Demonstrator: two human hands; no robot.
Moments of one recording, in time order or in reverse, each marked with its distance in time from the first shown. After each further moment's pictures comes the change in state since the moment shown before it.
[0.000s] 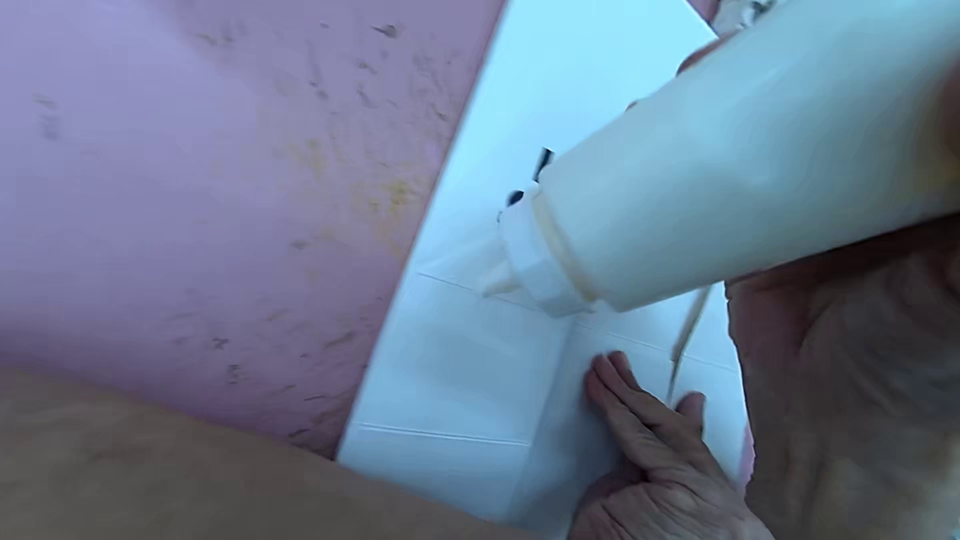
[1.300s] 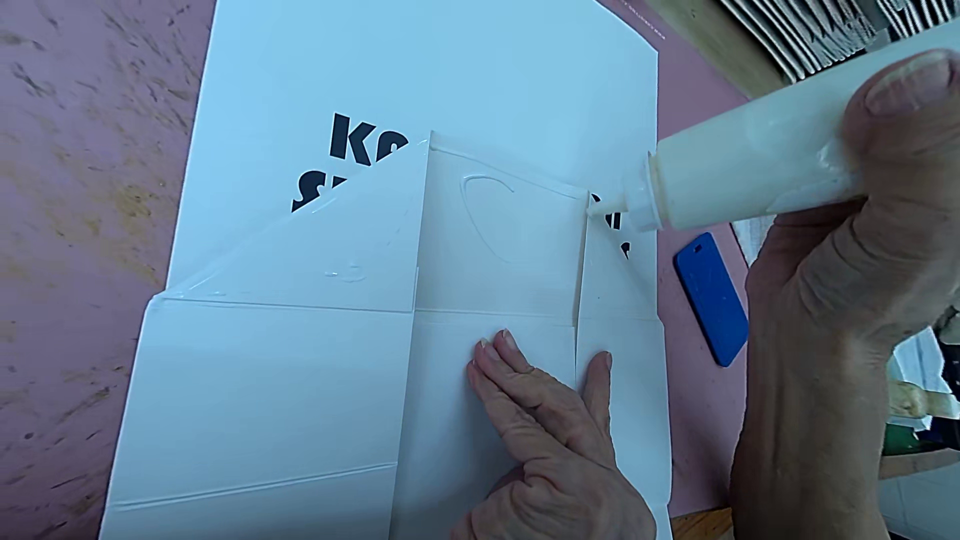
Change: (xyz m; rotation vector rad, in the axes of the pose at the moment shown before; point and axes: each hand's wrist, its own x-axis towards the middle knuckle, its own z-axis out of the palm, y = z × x) left_hand 0.003 0.003 0.013 0.258 0.071 0.128; right_hand -0.005 0.027 -0.107 -0.230 0.518 -0.135
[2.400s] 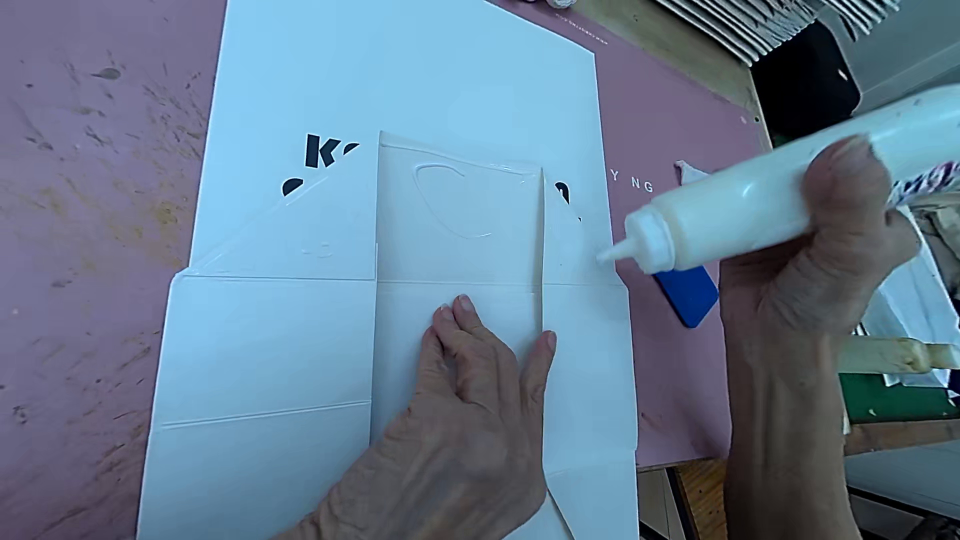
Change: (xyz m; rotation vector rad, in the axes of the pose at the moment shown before) left_hand -0.024 -0.029 0.014 -0.081 0.288 0.086; right_hand -0.026 -0.005 -0.052 0.132 0.122 0.236
